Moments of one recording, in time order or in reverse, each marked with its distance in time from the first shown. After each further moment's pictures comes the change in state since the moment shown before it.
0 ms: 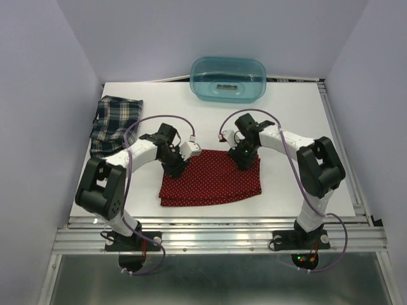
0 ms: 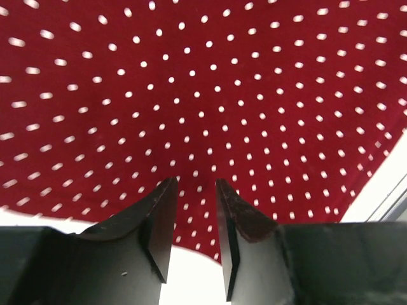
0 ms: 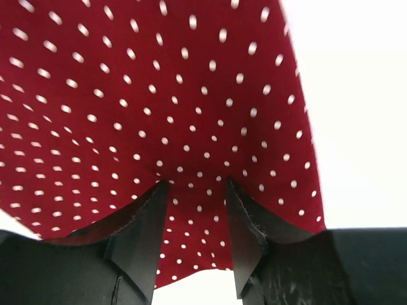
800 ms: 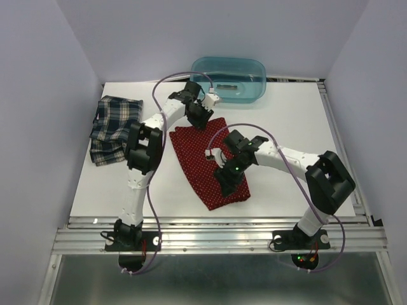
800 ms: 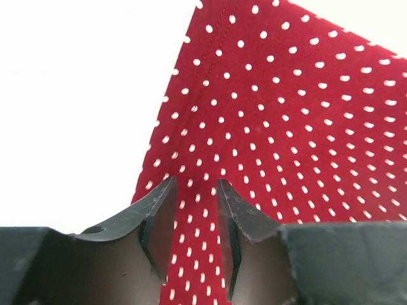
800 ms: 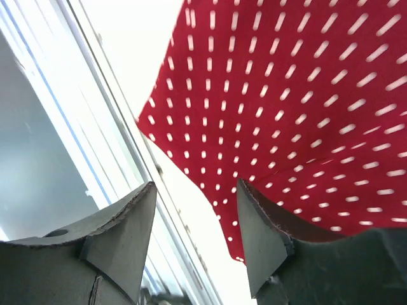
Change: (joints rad) left arm -0.007 0.773 1.046 -0.051 -0.047 -0.221; right arm 0.221 -0.165 -0.173 0.001 -0.340 0.248
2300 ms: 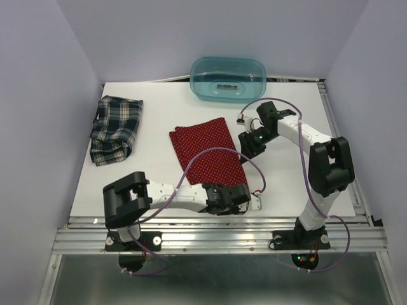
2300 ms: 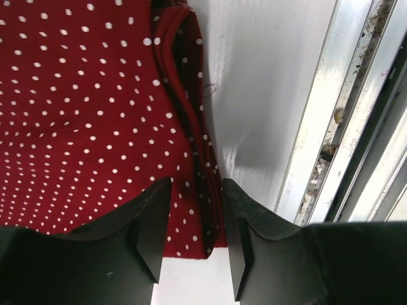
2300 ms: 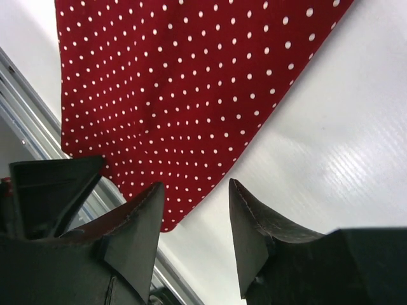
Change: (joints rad) left arm -0.927 -0.659 -0.980 0.288 -0.571 -0.161; right arm -0.421 0.130 0.236 -0.126 -0.052 -0.025
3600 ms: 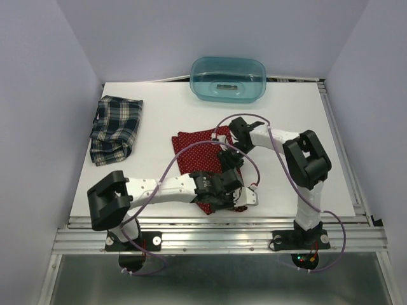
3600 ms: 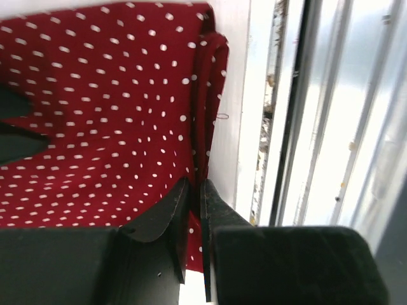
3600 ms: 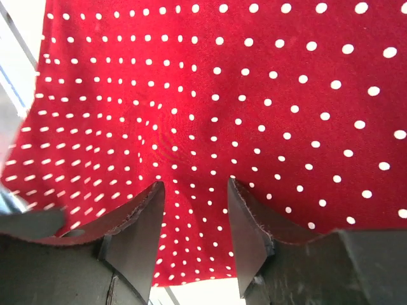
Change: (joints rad) left arm 0.091 -0.085 0.039 -0.146 0.297 0.053; right arm 0.214 0.195 0.008 0.098 -0.045 -0.008
